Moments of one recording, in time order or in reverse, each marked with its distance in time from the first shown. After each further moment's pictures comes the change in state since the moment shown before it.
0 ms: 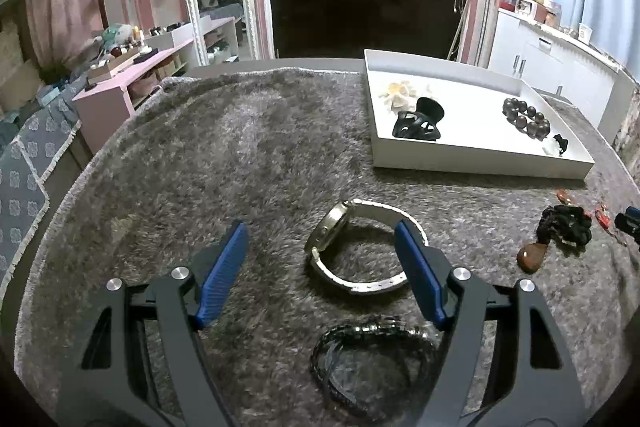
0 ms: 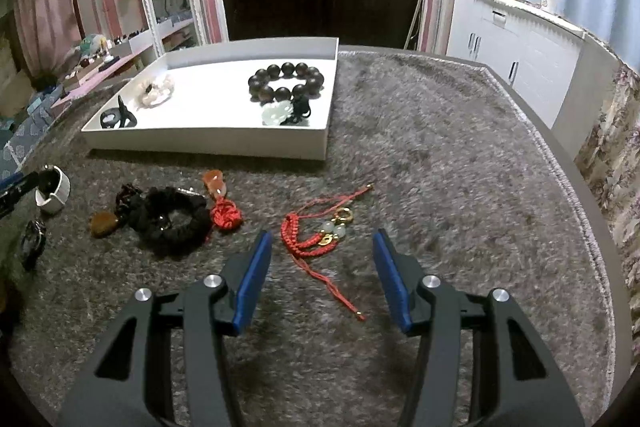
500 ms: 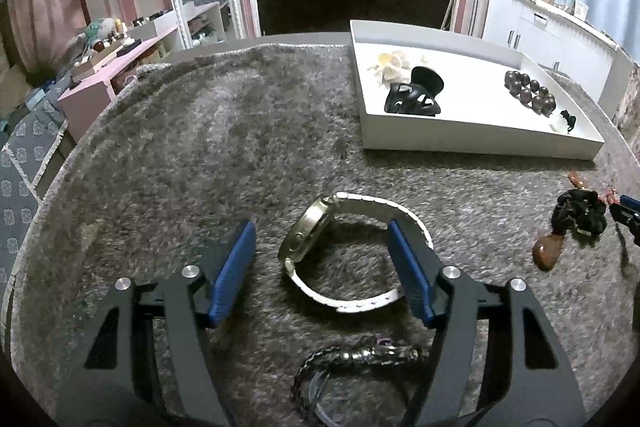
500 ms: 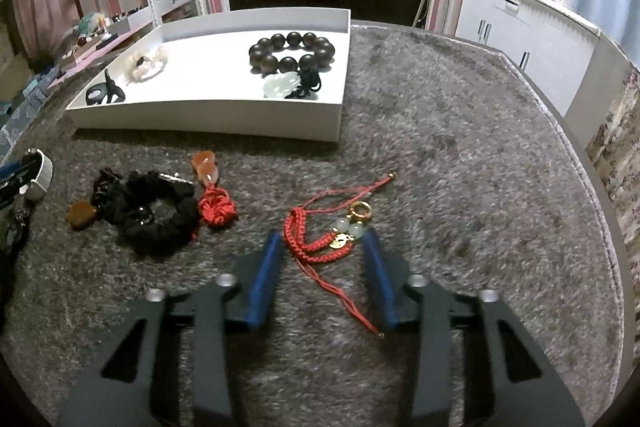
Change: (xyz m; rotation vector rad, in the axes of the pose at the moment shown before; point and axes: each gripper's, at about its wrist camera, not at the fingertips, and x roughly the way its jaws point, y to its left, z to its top) left arm 0.035 -0.012 0.002 0.046 0.080 -0.022; right arm 0.030 0.010 0.001 -0.036 0.072 -0.008
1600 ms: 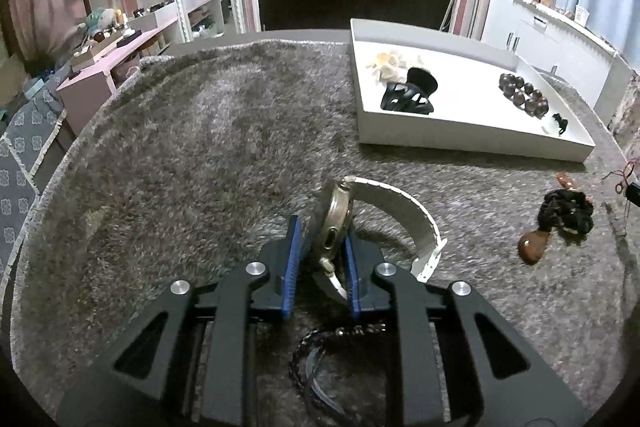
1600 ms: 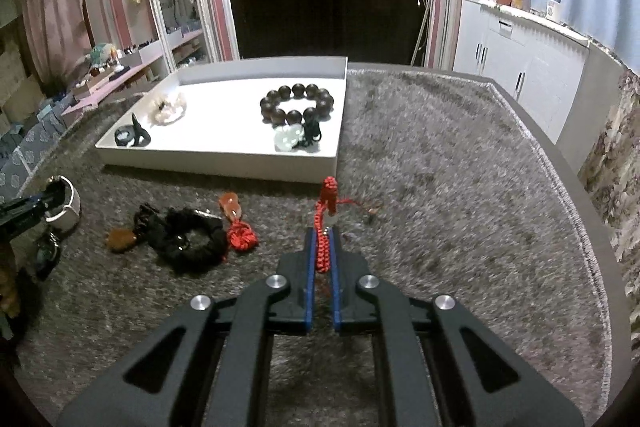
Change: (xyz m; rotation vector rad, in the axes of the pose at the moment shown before) left arm -0.017 0.000 -0.002 -0.023 0.011 -0.018; right arm -0.048 -0.012 0.008 0.039 -0.126 0.046
